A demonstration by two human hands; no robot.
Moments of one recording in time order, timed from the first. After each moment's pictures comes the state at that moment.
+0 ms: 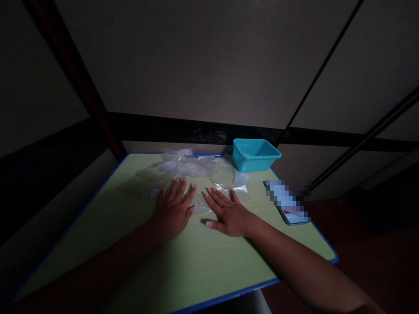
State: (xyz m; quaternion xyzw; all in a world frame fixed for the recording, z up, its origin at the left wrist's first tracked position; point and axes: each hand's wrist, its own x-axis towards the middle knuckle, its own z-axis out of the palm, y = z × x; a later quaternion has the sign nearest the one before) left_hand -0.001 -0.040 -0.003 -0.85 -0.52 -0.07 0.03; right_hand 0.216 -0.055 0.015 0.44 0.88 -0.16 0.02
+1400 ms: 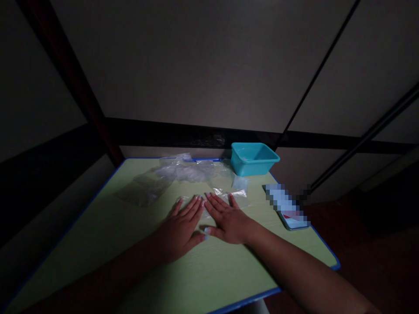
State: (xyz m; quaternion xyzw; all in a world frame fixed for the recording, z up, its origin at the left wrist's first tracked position) left_hand 0.005 -0.050 -0.005 -0.94 -0.35 -0.04 0.01; right_hand 0.217 -0.055 0.014 0.44 0.89 -0.14 0.02
